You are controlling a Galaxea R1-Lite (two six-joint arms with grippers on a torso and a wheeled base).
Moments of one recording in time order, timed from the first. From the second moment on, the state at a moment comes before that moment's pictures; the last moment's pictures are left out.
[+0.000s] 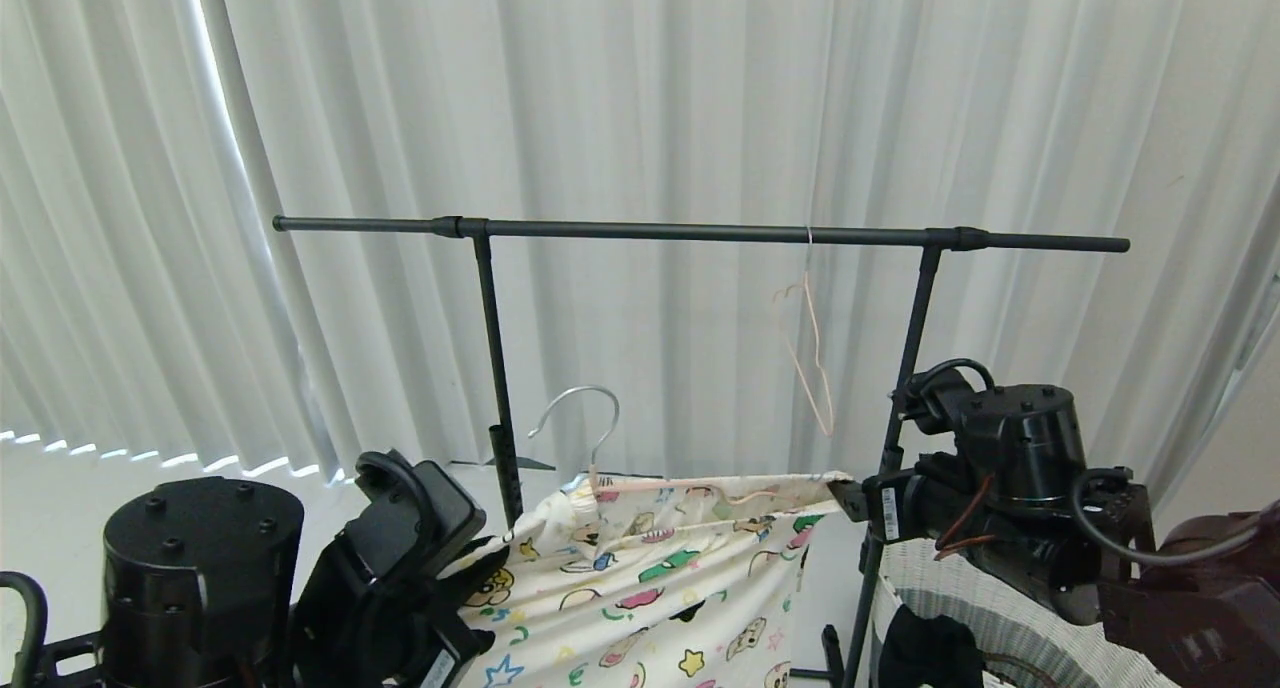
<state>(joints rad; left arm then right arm) -0.63 1.41 -0.32 -0.58 0.15 0.35 0.65 1.78 -0.62 -0.68 -0.33 0.19</state>
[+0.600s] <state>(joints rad) -0.66 1.62 -0.38 -0.75 0.30 0.26 0.76 1.57 -0.62 -0.52 -0.17 0.00</state>
